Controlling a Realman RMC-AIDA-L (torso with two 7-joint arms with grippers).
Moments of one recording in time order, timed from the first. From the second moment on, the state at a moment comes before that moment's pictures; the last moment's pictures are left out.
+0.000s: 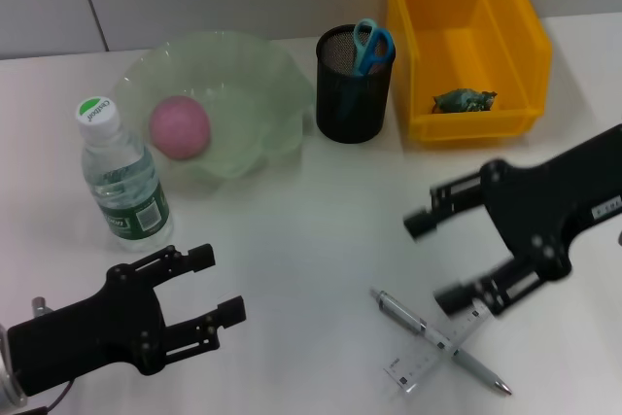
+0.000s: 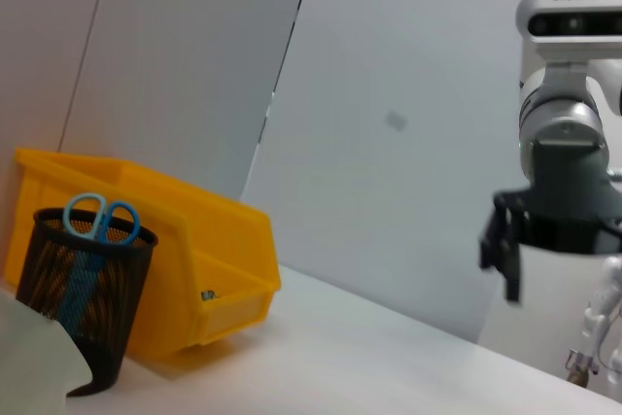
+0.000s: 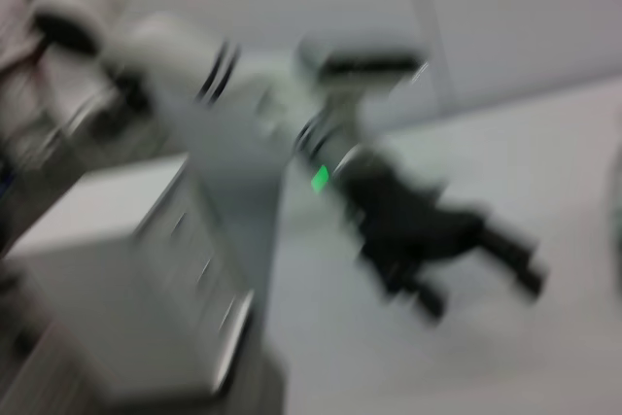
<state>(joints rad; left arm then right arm) -0.23 -1.93 1.71 0.51 0.90 1.46 -1.06 0.68 1.97 -0.84 -0.89 -2.12 -2.05 1.55</state>
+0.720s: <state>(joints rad) -0.25 -1.96 1.69 0.52 1.05 1.45 -1.05 0.75 2.08 -1.23 -1.12 -2.40 -2.00 1.39</state>
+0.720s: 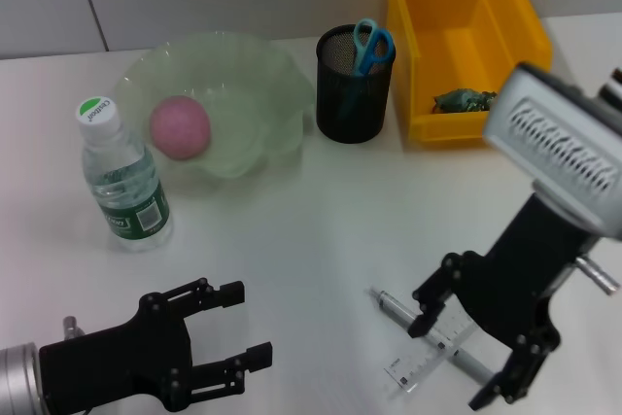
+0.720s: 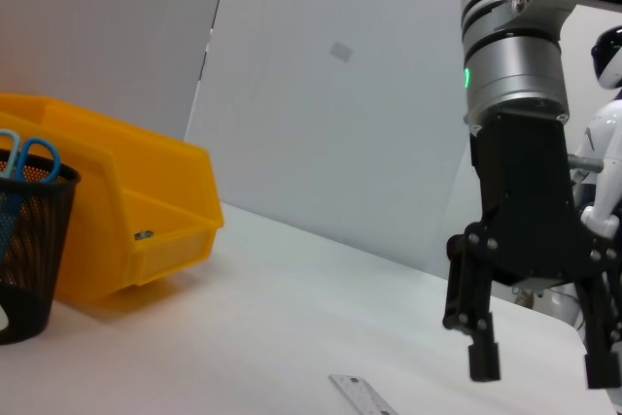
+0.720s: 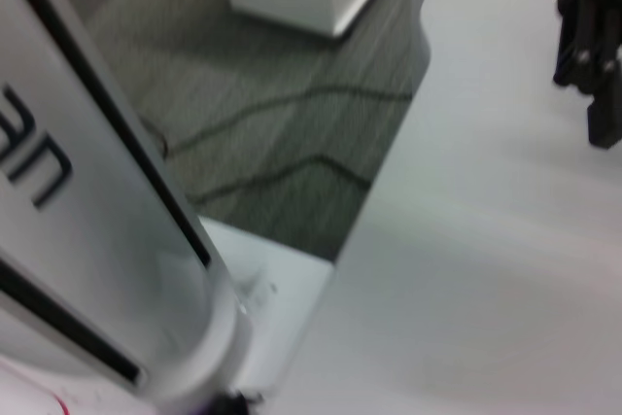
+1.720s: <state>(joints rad) -0.23 -1.95 1.67 0.51 1.05 1.44 -1.00 0.76 2.09 -1.62 -1.11 -2.43 -1.74 1.40</state>
